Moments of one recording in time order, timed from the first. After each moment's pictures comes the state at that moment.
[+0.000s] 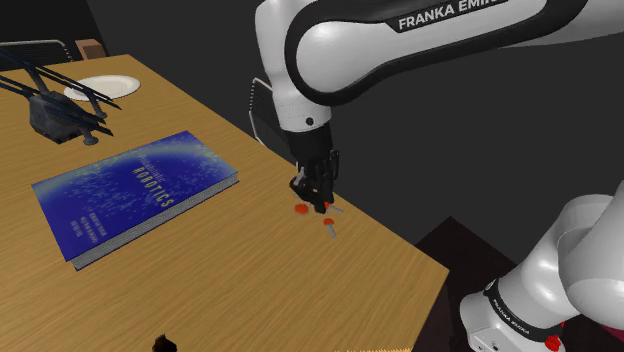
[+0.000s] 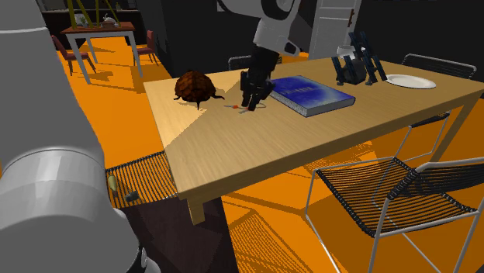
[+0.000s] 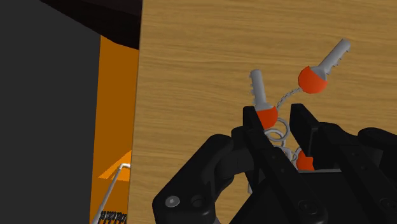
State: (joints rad) arm 0.27 0.04 0.35 -1.95 0.10 1.64 0.25
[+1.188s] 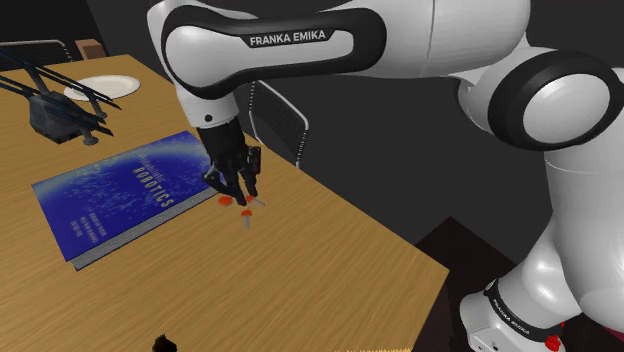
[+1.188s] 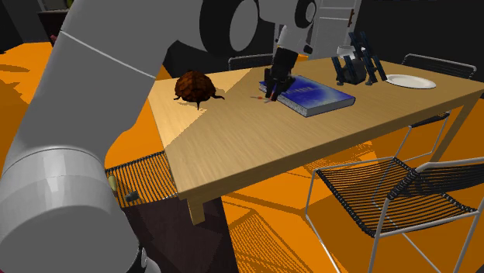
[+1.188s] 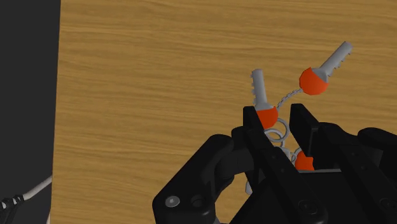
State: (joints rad) arm 0.41 0.65 0.35 -1.18 -0.06 1.45 0.38
